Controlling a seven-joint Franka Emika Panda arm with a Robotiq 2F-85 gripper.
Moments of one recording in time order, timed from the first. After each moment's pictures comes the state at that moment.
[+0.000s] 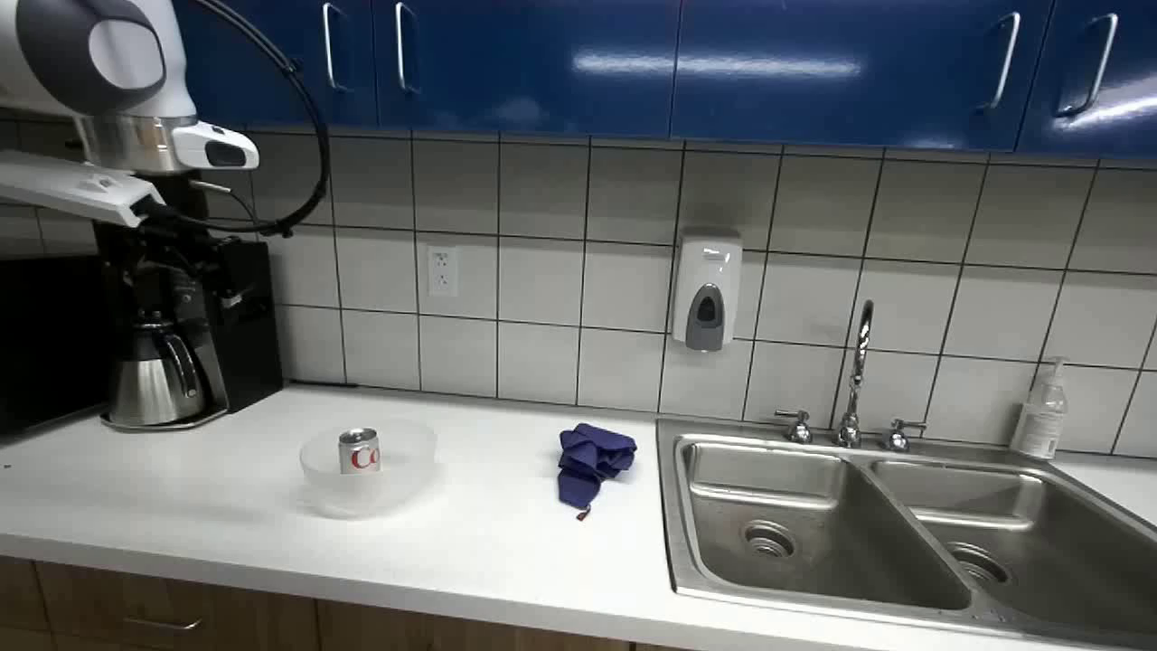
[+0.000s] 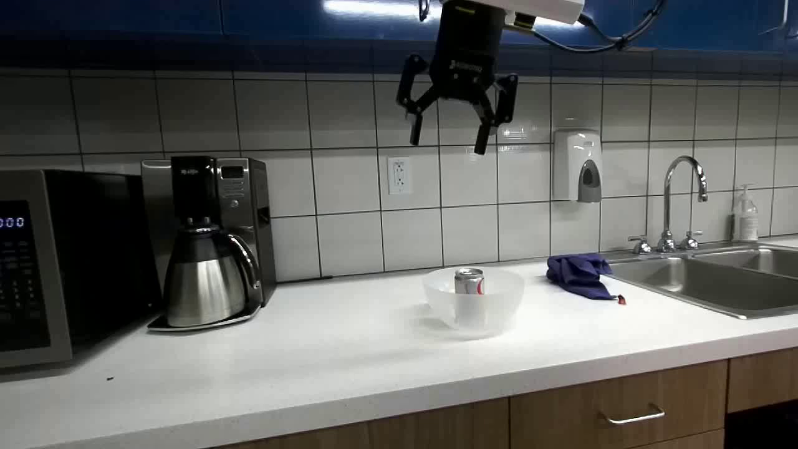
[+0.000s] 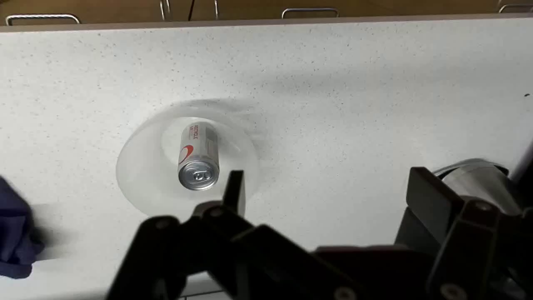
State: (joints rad) arm 0.18 -0.44 0.23 -2.50 0.19 2.37 0.21
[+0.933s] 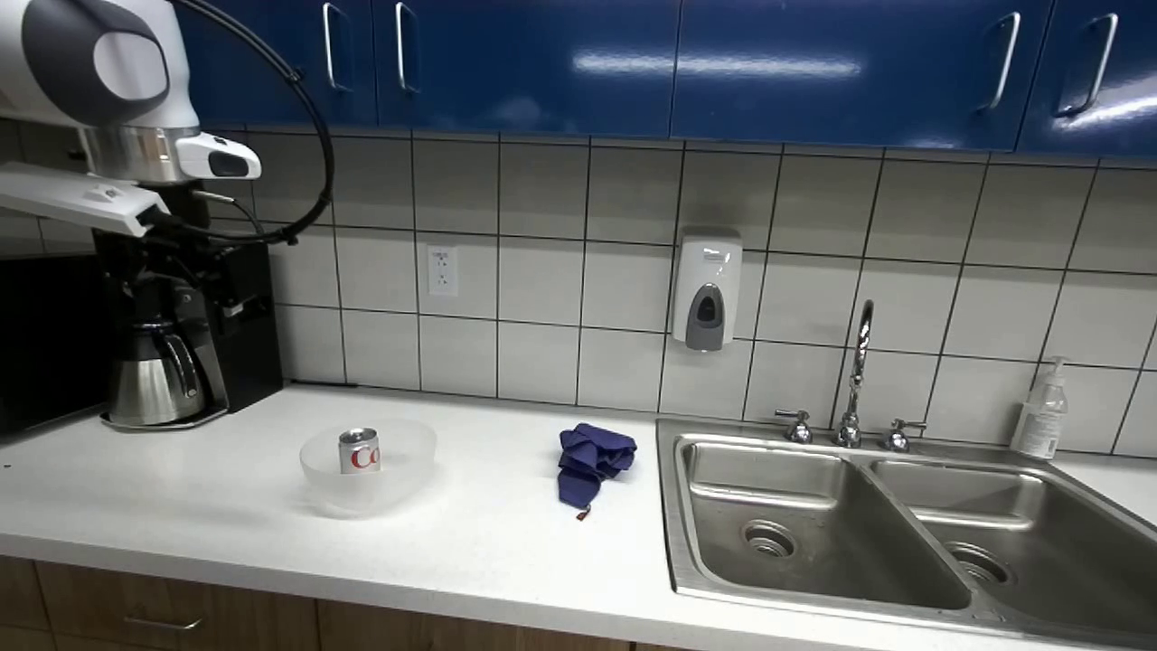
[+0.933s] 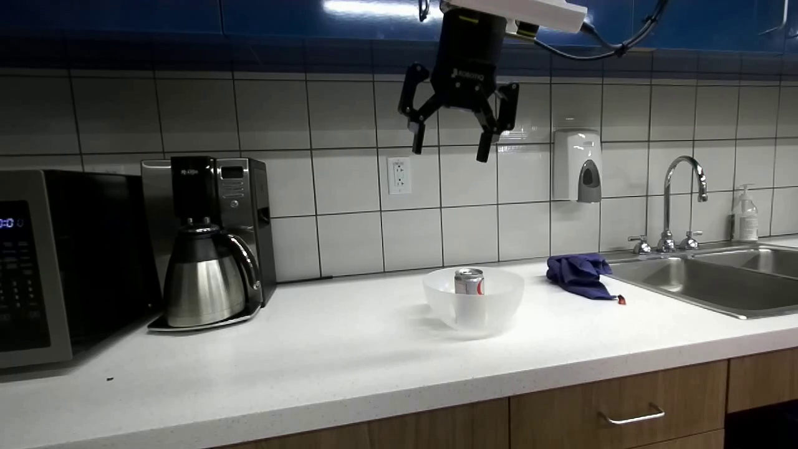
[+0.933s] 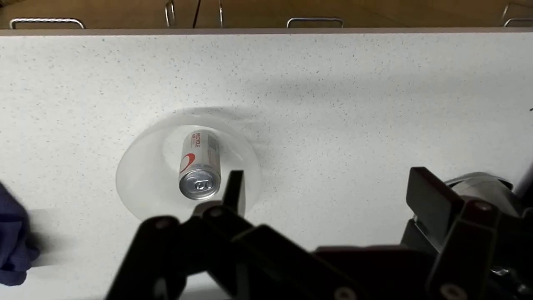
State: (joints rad) arm 0.18 -0.43 0.22 -2.51 0.19 2.37 0.19
